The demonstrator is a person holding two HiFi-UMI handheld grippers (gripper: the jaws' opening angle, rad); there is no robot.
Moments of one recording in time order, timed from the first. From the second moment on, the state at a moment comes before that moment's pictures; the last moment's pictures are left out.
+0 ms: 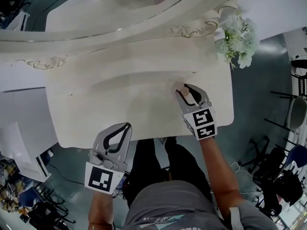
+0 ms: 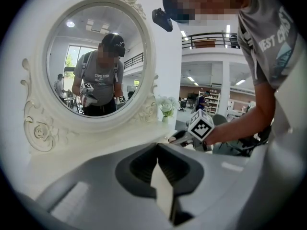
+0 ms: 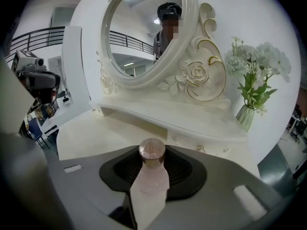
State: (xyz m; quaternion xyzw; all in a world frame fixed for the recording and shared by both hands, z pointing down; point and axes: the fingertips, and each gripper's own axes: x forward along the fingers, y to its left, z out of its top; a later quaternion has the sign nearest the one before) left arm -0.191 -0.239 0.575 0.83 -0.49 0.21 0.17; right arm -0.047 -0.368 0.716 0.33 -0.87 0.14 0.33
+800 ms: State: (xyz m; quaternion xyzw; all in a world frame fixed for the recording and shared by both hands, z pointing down) left arm -0.185 -0.222 0.506 0.82 -0.53 0.20 0.11; right arm -0.035 -0.348 0.589 0.32 -0.90 0.10 0.27
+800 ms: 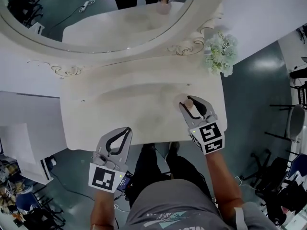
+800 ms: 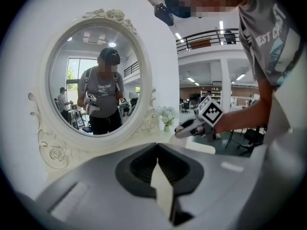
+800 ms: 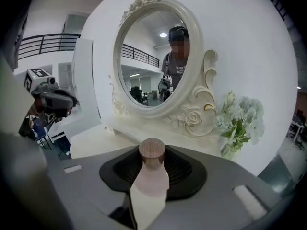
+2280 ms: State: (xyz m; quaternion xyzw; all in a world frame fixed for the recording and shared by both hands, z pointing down) left arm -0.155 -0.140 0.367 0.80 -0.58 0.15 -0.04; right arm 0.021 -0.249 0.327 0.28 -0.95 -0.02 0.14
